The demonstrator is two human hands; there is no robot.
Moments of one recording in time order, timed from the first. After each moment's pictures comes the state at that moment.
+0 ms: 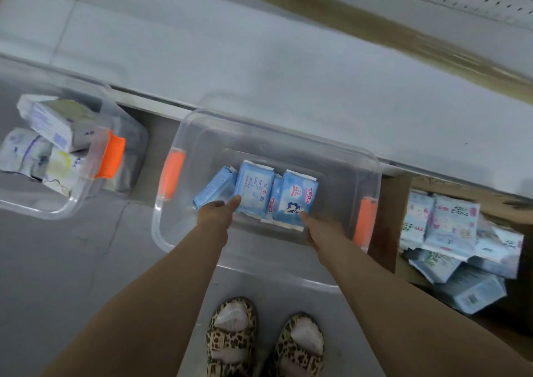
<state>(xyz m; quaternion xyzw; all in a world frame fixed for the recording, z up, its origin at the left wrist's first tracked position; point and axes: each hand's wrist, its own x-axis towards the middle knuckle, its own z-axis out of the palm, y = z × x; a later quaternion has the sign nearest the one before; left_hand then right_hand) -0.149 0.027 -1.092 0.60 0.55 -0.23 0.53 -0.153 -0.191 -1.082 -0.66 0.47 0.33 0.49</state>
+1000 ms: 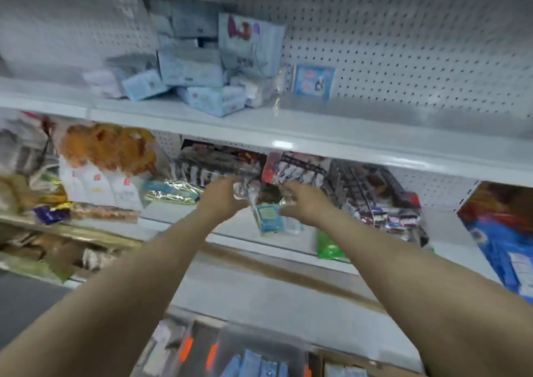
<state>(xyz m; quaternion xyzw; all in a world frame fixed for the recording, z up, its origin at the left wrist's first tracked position) -0.069 0.046 -0.223 0.96 0.02 0.03 0.28 -0.058 -0.173 -0.211 -0.97 -0.13 0.06 0.21</state>
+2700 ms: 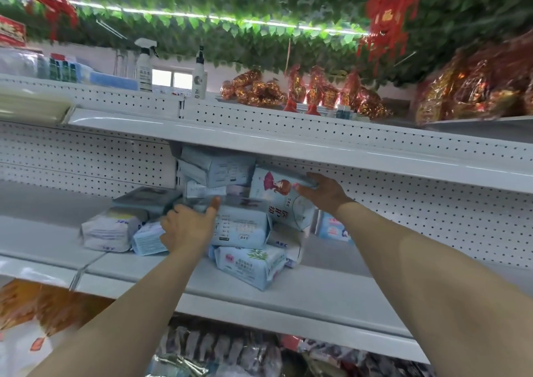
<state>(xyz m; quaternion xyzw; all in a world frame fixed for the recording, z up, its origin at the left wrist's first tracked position) 0.147 0.208 -0.050 0.84 0.23 0.27 0.41 0.190 -0.066 0.037 -0.93 -0.04 -0.14 0.33</state>
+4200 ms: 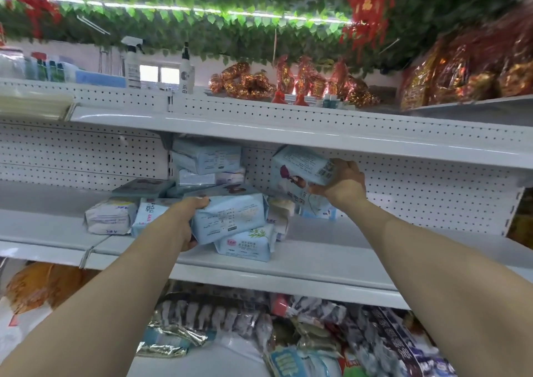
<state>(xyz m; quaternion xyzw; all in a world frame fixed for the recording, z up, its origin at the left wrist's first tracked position) 0.067 0.195 -0.021 0.63 0.20 -0.02 0.75 0.118 -0.119 0.028 -0.92 0.06 -0.30 0.25</state>
